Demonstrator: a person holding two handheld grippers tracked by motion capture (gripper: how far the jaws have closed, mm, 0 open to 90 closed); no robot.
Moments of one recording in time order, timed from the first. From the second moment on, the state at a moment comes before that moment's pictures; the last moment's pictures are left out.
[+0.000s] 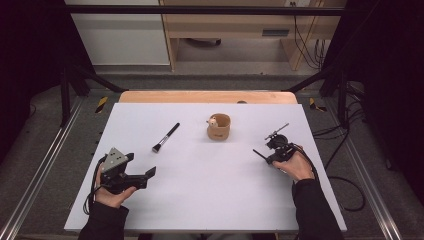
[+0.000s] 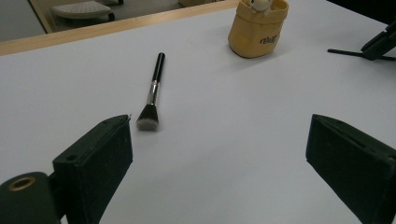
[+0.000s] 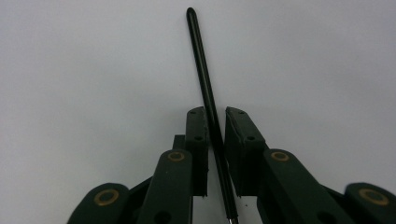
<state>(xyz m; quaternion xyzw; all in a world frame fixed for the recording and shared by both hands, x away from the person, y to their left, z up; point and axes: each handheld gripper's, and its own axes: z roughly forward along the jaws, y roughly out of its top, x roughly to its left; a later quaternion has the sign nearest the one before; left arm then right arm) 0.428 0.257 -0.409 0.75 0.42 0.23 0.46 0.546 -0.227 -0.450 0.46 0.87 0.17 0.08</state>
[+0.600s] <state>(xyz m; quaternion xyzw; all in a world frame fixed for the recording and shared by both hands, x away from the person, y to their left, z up) 0.428 0.257 -0.409 0.75 0.42 0.23 0.45 0.545 -0.229 -0.447 0.46 0.87 0.18 0.08</state>
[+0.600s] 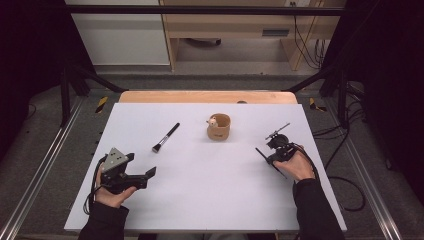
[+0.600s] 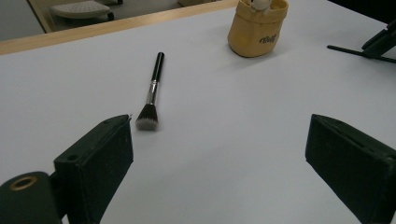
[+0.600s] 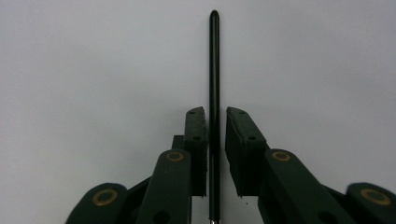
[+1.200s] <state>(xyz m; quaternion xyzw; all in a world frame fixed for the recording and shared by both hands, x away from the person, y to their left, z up) 0.429 0.258 -0.409 0.76 0.41 0.23 0.45 0.552 -0.223 -0.446 0.44 0.89 0.11 0.06</state>
